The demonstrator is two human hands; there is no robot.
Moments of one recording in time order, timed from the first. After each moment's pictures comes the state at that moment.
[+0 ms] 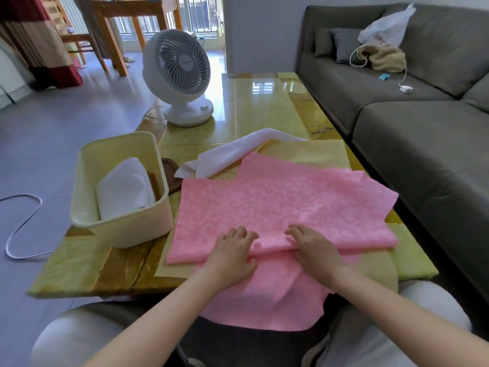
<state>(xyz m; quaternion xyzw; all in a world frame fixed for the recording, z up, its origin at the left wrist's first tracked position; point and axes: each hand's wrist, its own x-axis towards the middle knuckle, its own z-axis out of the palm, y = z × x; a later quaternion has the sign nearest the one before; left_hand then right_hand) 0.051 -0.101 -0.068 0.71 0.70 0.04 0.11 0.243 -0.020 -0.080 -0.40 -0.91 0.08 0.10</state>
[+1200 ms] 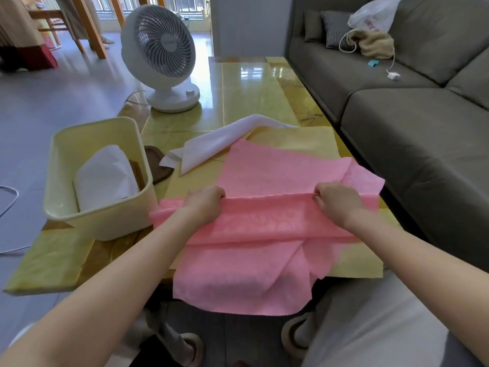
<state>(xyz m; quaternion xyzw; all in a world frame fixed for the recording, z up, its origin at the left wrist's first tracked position) 0.004 -0.040 -0.030 0.64 0.76 0.02 0.11 0.274 0.051 -0.032 -0.53 -0.85 -0.04 0.00</state>
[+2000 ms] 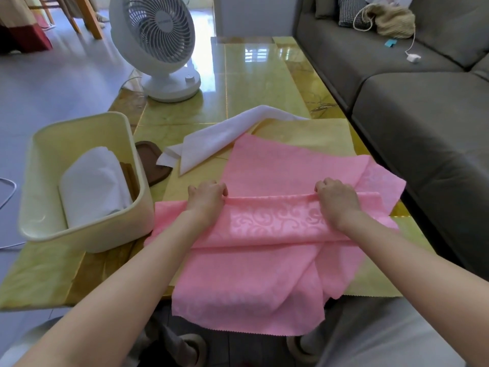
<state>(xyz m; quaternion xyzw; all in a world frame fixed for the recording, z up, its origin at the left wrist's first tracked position) -0.011 -0.002 -0.062 0.60 0.79 0.05 0.08 0.242 0.082 -0.054 -0.55 -0.83 -0.06 -0.08</state>
